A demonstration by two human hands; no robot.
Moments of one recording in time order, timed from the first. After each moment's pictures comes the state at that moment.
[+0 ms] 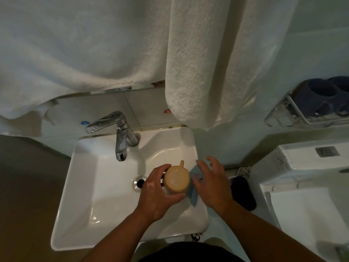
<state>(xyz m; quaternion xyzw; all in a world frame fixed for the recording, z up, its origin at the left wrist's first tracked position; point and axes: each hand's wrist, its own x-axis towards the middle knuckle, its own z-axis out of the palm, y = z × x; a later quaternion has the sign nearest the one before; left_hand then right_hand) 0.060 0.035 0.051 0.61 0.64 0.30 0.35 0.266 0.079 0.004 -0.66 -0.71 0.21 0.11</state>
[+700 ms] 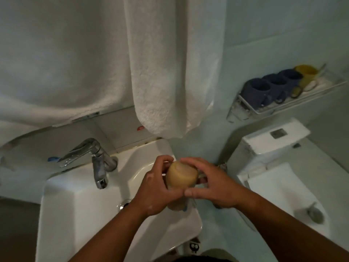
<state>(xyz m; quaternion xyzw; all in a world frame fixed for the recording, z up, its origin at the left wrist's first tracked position) 0.080 0.082 0.127 0.69 0.49 0.25 0.46 0.299 0.060 0.132 -0.50 -0.68 0.46 0.26</state>
